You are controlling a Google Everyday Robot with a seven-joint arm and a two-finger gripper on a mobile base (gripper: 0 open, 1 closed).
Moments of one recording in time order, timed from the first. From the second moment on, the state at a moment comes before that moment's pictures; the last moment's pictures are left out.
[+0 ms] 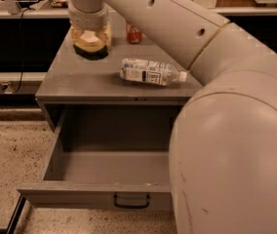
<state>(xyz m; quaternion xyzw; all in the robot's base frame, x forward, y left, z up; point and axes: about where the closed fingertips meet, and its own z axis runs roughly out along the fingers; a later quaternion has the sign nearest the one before) 0.697 0.135 0.931 -0.97 0.00 -0.22 0.11</state>
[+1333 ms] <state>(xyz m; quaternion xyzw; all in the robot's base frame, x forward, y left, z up) 0.715 0.135 0.909 -0.93 -0.02 -0.31 0.17</state>
